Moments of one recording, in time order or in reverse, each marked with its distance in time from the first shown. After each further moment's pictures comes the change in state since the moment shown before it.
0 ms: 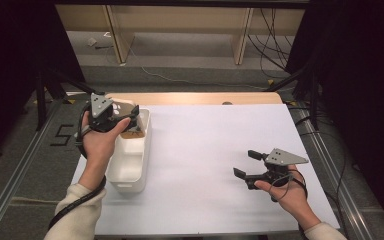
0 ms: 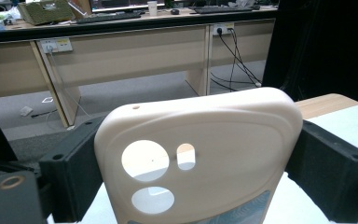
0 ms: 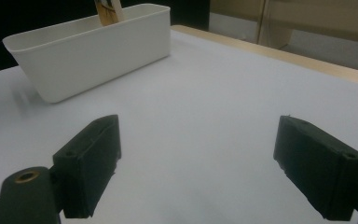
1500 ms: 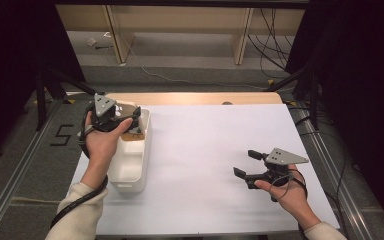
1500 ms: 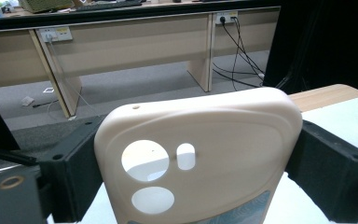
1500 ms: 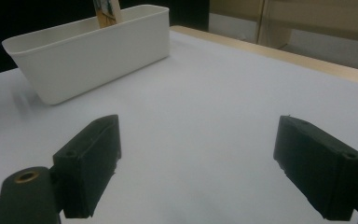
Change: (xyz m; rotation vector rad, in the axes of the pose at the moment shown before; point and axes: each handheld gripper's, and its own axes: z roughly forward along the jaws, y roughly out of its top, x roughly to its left) left arm -0.002 -0.004 0.007 0.045 0.012 -0.002; right arm -0.001 0.000 0.000 -0.003 -0.003 0.008
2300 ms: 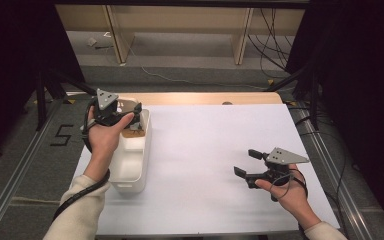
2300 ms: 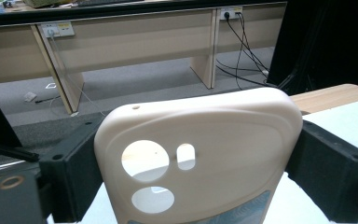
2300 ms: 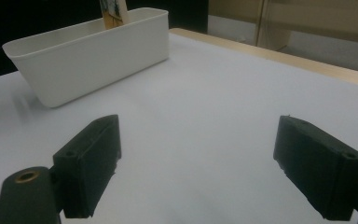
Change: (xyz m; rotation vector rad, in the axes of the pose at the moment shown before) left arm 0.003 0.007 0.014 0.020 0.012 -0.005; right arm -0.001 0.001 -0.001 -0.010 0.000 0.004
